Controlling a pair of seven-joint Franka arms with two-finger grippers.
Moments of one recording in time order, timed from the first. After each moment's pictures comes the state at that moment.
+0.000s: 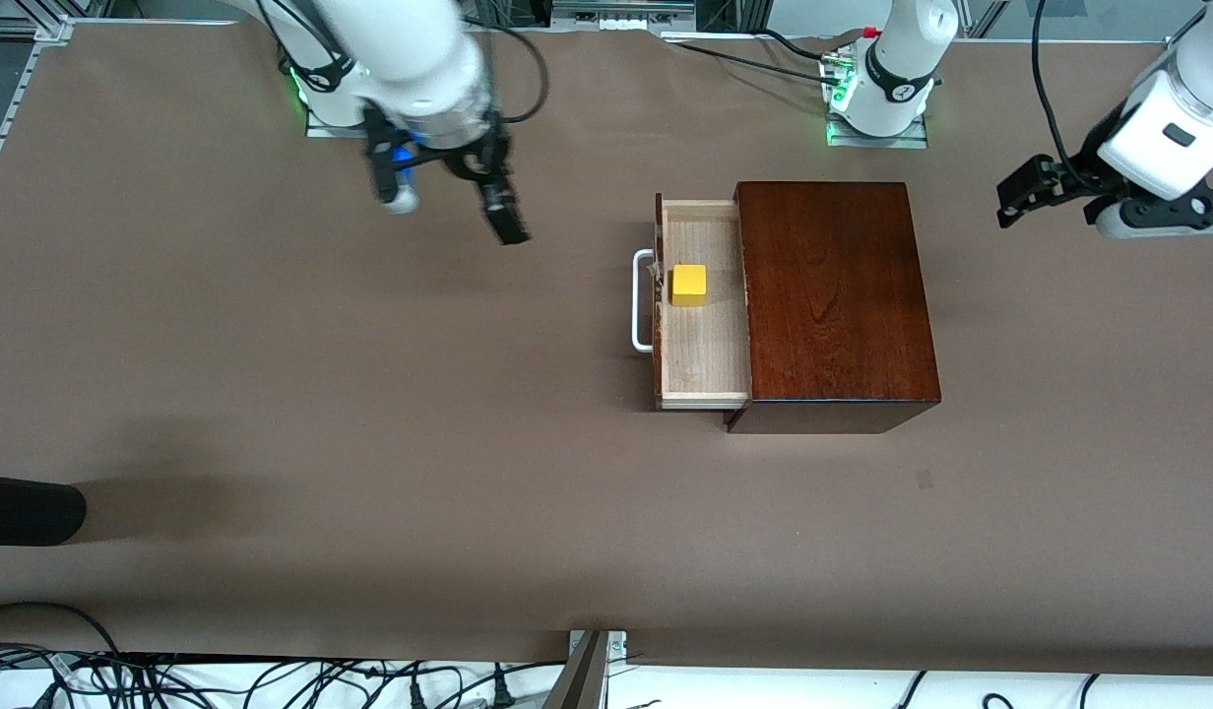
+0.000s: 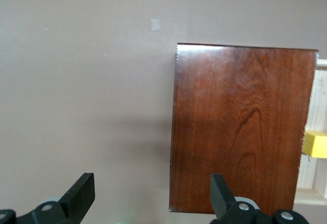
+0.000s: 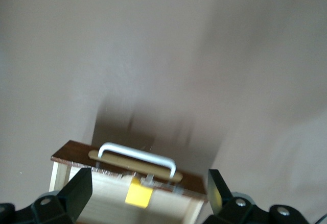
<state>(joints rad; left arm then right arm) -0.17 -0.08 0.09 -1.69 0.02 1.57 -0.17 0.49 0.20 0.26 -1.56 0.08 1.87 2.08</state>
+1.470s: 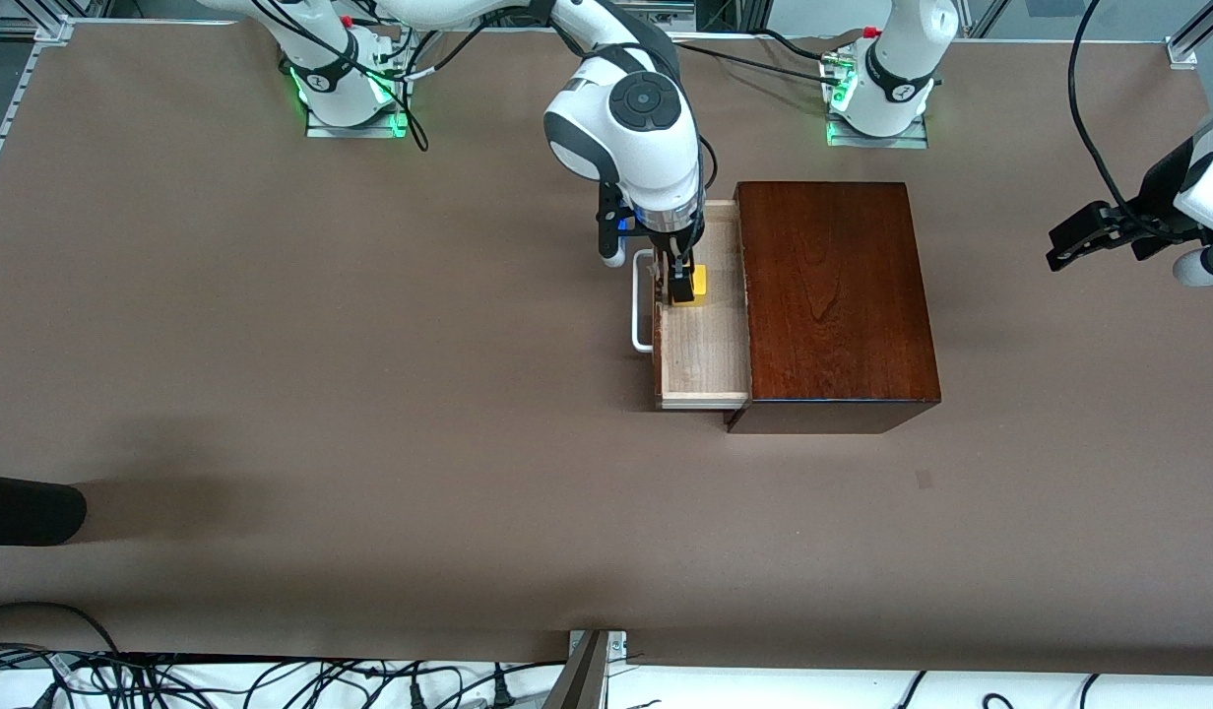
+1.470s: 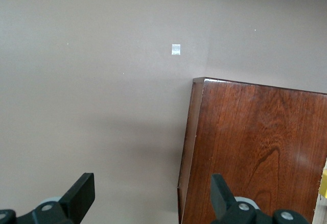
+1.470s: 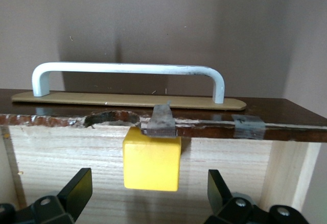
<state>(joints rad) -0.09 0.00 0.08 -1.62 0.02 1.61 -0.16 0.76 0.71 0.23 -1.30 -0.09 2.21 2.52</state>
